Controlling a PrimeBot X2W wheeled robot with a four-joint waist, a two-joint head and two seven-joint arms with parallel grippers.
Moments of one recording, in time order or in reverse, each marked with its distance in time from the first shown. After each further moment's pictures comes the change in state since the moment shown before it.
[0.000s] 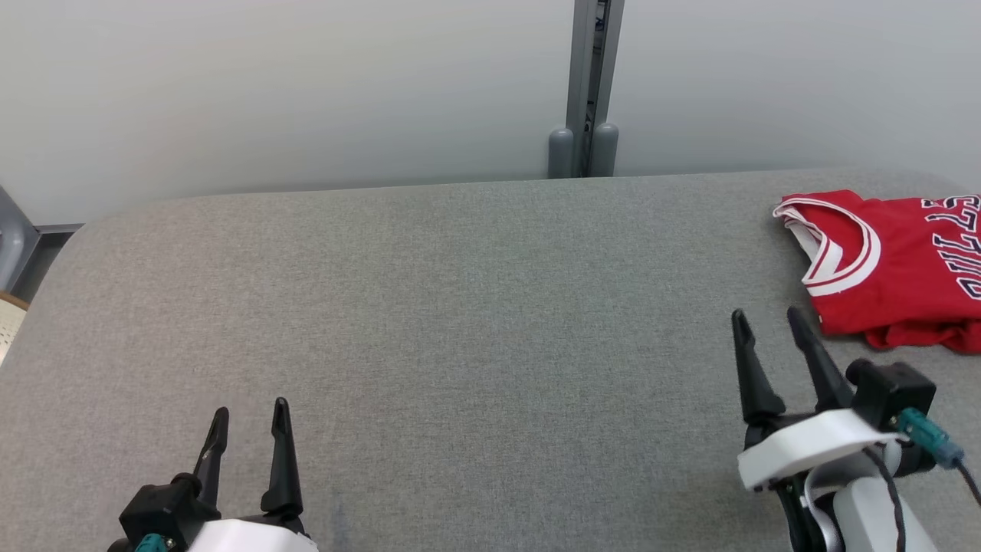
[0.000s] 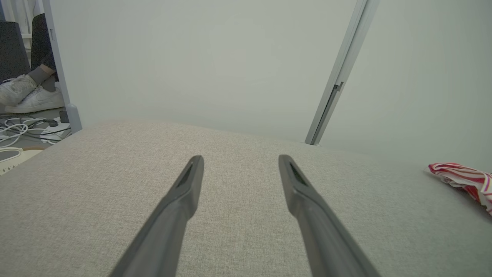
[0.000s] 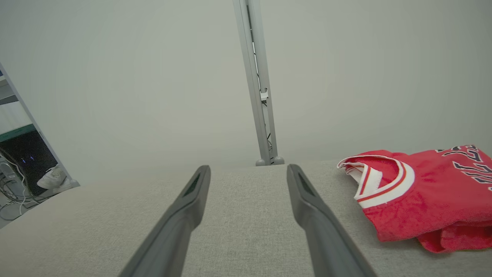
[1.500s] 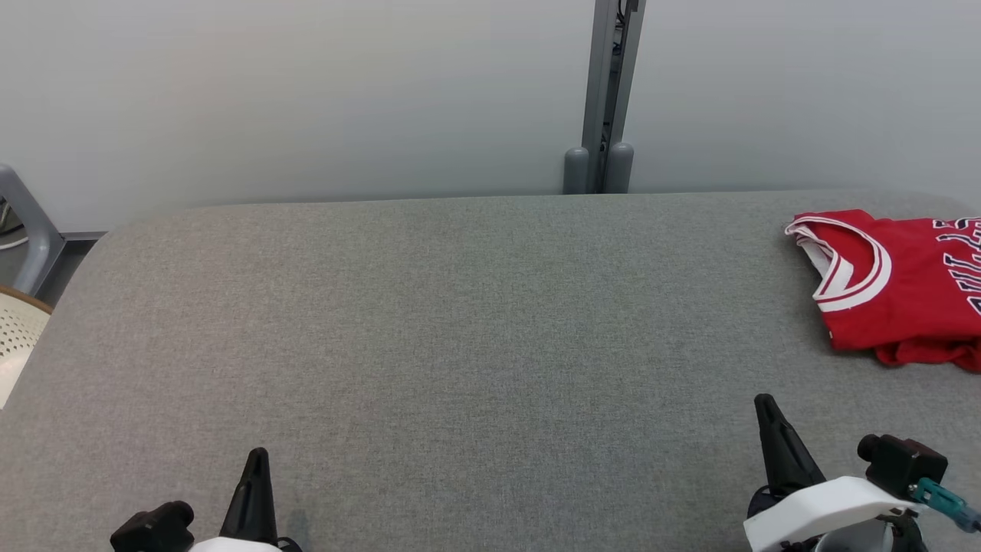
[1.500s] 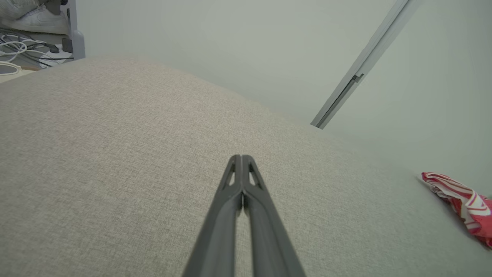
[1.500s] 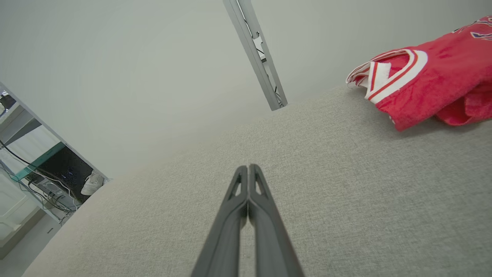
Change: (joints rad) left arm 0.028 -0.029 0.026 0.097 -0.177 -0.048 0.071; right arm 0.194 0.013 0.041 -0.047 0.281 0.000 0.070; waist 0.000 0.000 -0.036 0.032
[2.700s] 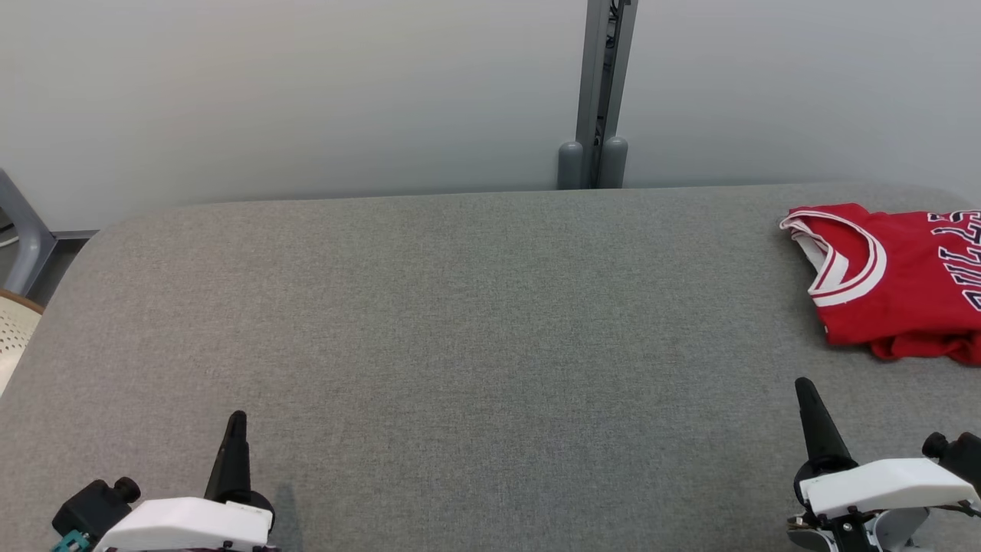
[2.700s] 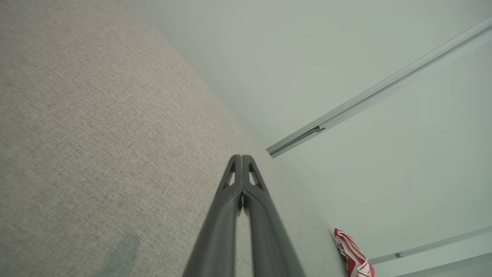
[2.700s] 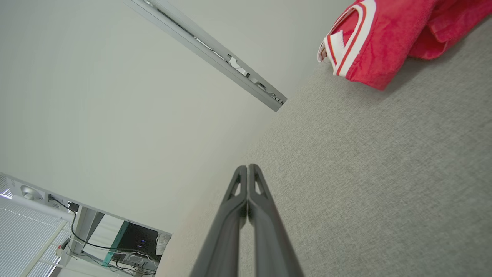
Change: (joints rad) left arm -0.069 -0.009 0.083 -0.010 -0.448 -0.075 0.130; right arm -0.005 -0.001 -0.092 -0.062 0.459 0.000 0.131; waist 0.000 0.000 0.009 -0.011
